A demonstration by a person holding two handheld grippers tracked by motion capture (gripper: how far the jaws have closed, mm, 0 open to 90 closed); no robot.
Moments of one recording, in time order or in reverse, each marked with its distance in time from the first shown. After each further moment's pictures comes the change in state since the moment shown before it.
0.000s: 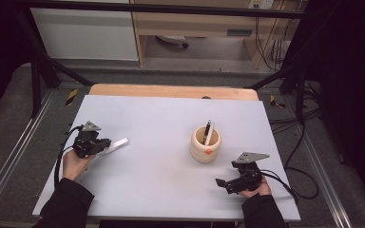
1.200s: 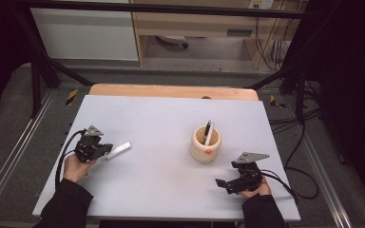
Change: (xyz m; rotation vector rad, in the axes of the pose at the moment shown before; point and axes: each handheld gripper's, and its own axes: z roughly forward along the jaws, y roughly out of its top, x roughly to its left) left arm -0.014 -0.008 -0.004 0.019 -0.044 0.025; right arm 0.000 0.000 0.000 0.000 0.005 0.000
